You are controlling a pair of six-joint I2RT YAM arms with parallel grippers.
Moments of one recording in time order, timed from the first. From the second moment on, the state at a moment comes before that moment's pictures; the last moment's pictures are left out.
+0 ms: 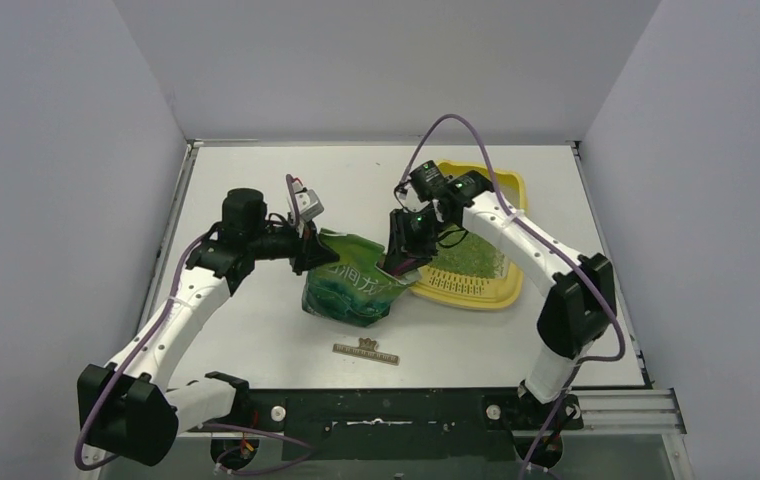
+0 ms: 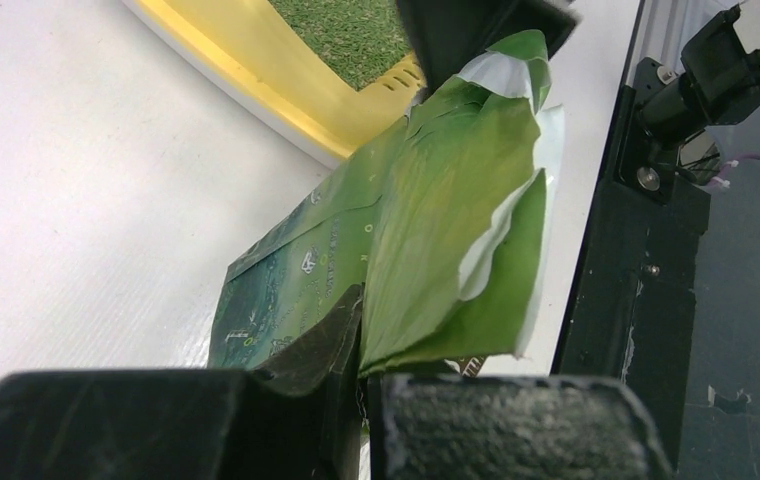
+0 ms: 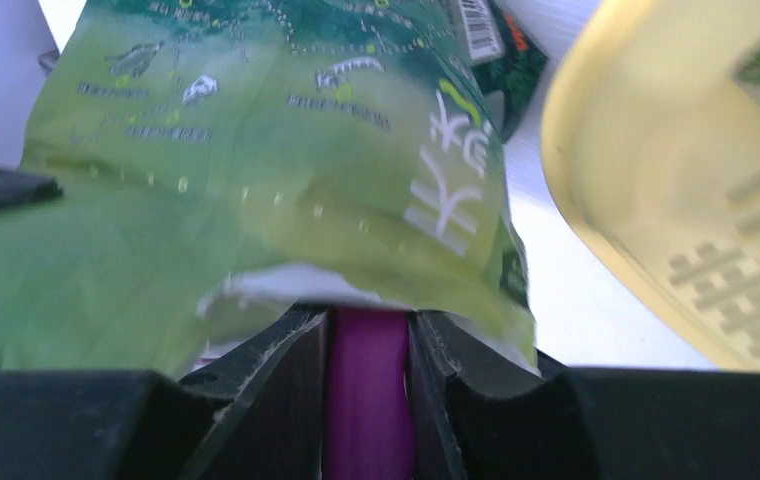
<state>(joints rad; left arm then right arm) -0.31 1.16 0.93 -0.35 0.88 0.17 0.62 1.69 1.58 -1.08 -0.43 0.54</state>
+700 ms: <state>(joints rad) -0.32 1.13 0.90 -0.31 0.81 0.18 0.57 1.82 1.77 -1.24 -0.46 0.46</state>
